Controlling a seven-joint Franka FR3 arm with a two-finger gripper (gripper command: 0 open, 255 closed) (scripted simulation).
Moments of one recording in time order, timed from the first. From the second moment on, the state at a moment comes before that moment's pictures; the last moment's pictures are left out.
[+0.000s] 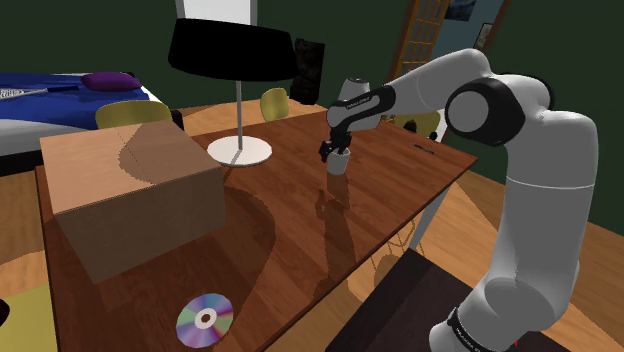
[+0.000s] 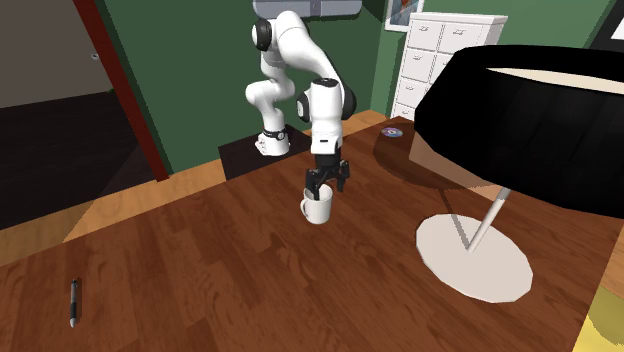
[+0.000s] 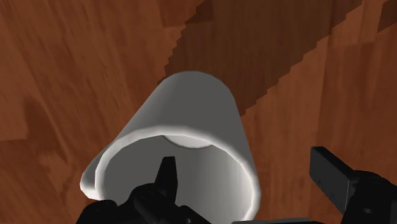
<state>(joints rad) -0.15 0.38 -0.19 -1.79 0.06 2.38 -0.24</state>
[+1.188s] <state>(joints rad) -0.15 0.38 -0.19 -1.78 0.05 2.37 -0.24</state>
